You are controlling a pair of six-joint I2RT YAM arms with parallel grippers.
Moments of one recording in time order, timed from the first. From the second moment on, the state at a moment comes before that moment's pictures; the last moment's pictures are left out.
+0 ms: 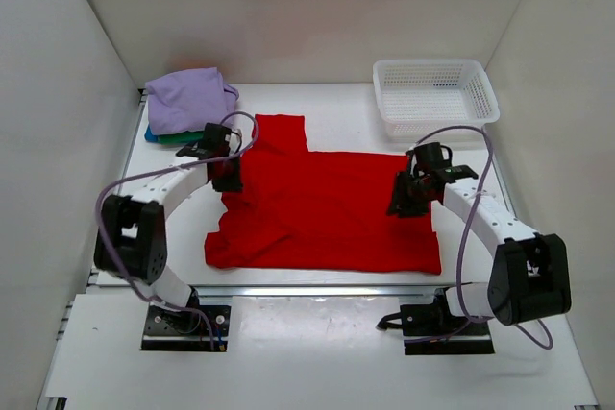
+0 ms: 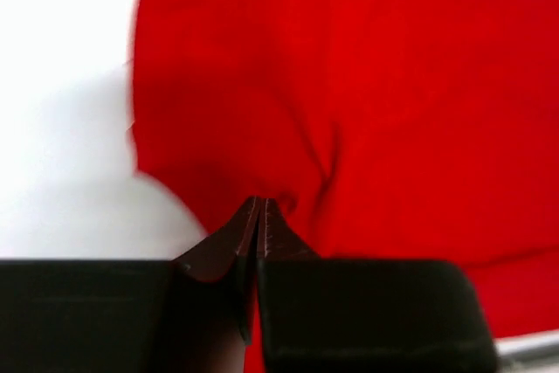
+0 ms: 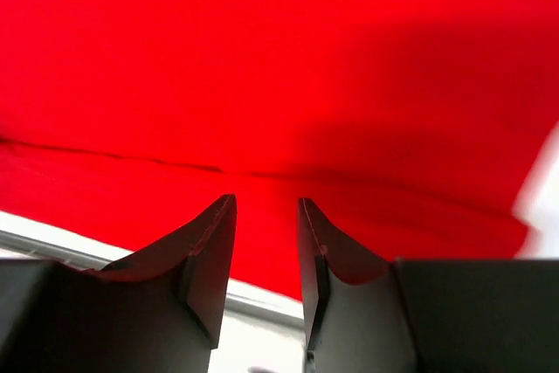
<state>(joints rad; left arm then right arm) -0.23 1.55 1.04 -0.55 0.07 -0.24 0.18 1.32 0.88 -0.71 -0.21 0.32</state>
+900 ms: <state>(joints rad) -0.23 1.55 0.84 -0.55 0.00 -0.23 0.29 1.37 0.64 -0.43 -0.32 0.39</state>
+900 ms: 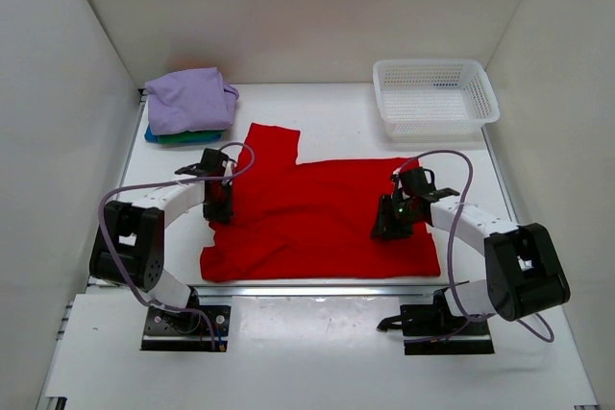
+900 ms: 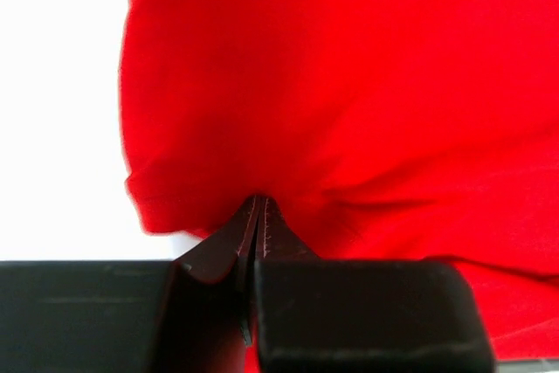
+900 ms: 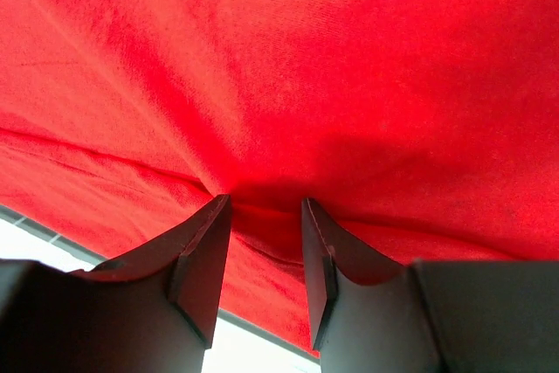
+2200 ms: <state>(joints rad) -0.20 2.17 1.64 -0.53 -0.04 -0.11 0.04 1.60 0.96 -0.22 -0.02 0.34</state>
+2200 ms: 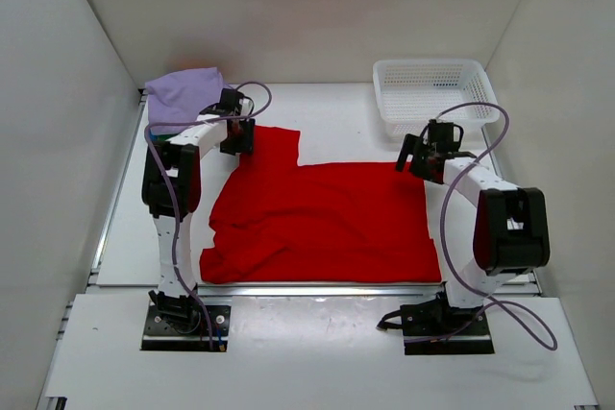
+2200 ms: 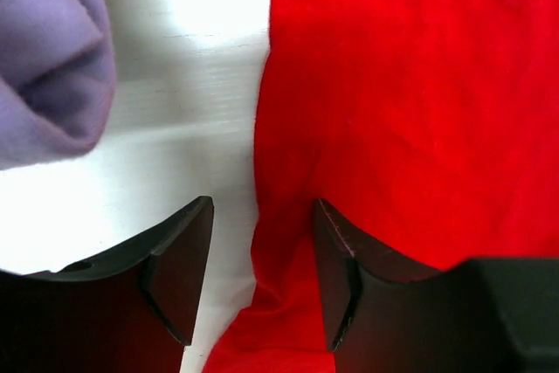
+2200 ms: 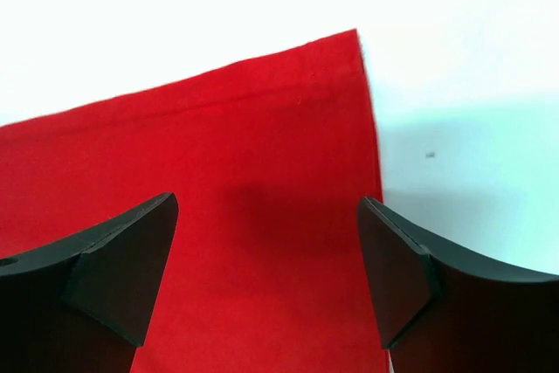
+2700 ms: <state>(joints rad) -0.18 2.17 1.62 -0.54 0.06 -0.08 -0.01 1.80 1.09 -0.20 0.02 0.32</state>
